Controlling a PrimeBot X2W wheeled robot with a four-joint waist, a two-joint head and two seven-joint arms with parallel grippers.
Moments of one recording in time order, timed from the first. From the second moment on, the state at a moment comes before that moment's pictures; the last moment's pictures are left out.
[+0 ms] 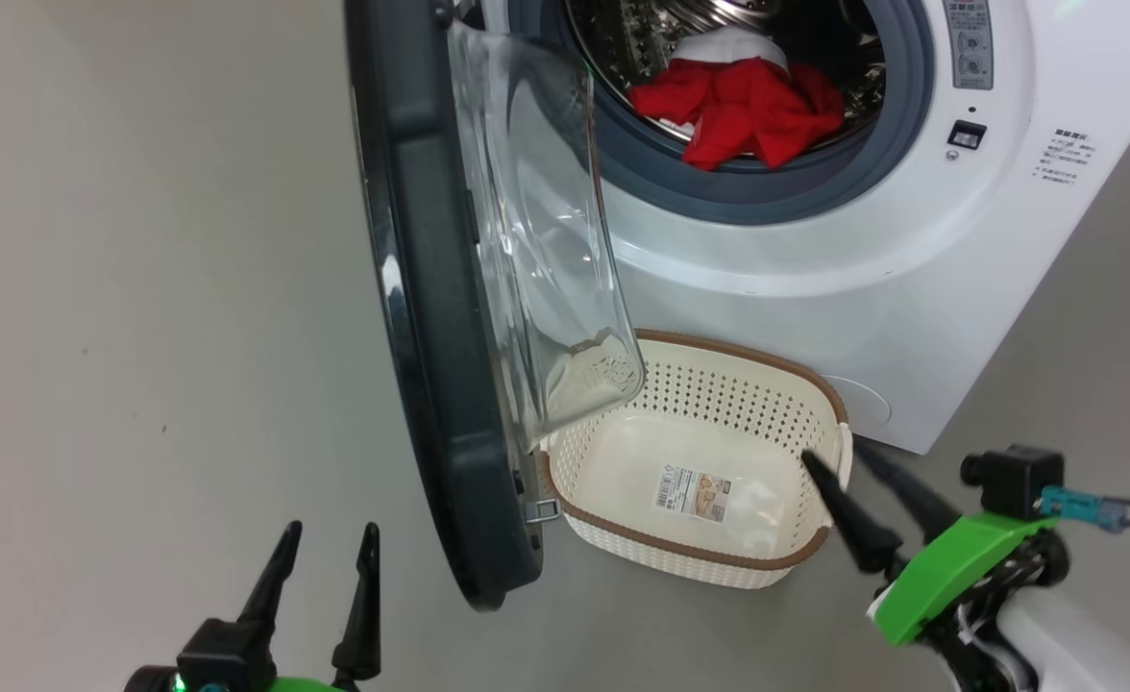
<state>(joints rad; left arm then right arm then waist) -0.06 0.04 -0.10 0.26 -0.18 -0.01 -0.25 -0.36 -0.38 0.66 0.52 1.07 0.12 -0.25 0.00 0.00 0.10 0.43</state>
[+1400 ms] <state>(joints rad) -0.07 0.04 -0.04 0.18 -0.23 -0.01 -0.25 -0.12 -0.19 0.17 0.36 0.44 0.12 -0.25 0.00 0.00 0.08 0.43</state>
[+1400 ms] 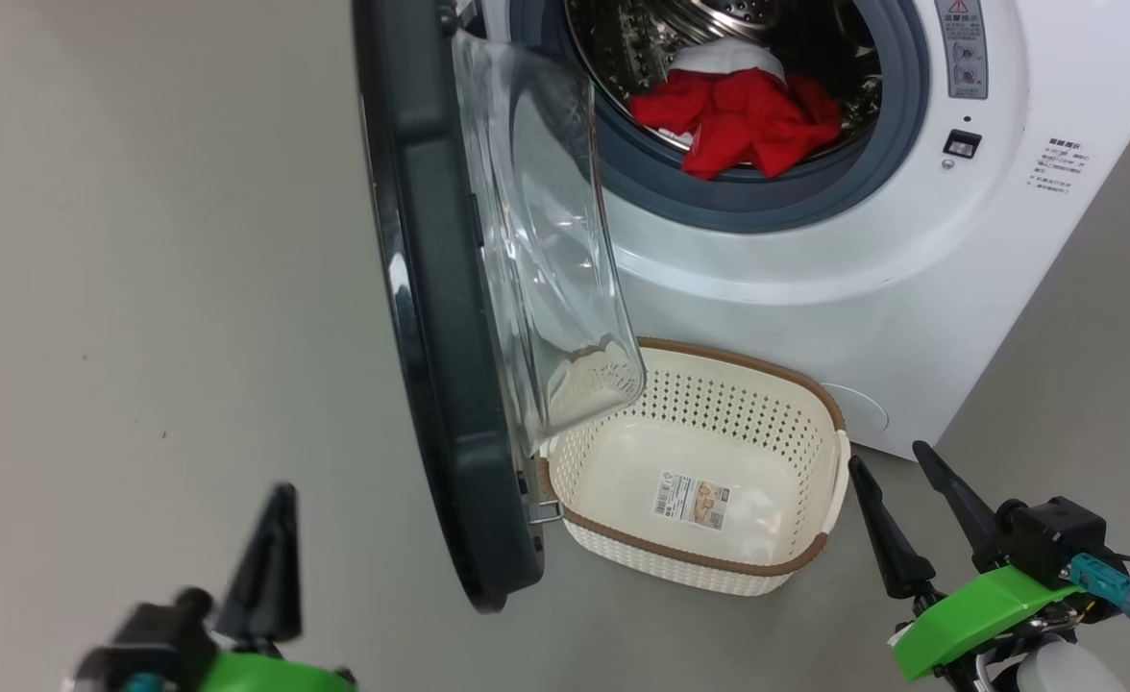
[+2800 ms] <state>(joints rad) -0.13 0.04 -0.38 0.16 -0.38 0.03 -0.26 -0.13 -0.19 0.18 0.34 0.43 0.12 -0.25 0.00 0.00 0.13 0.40</state>
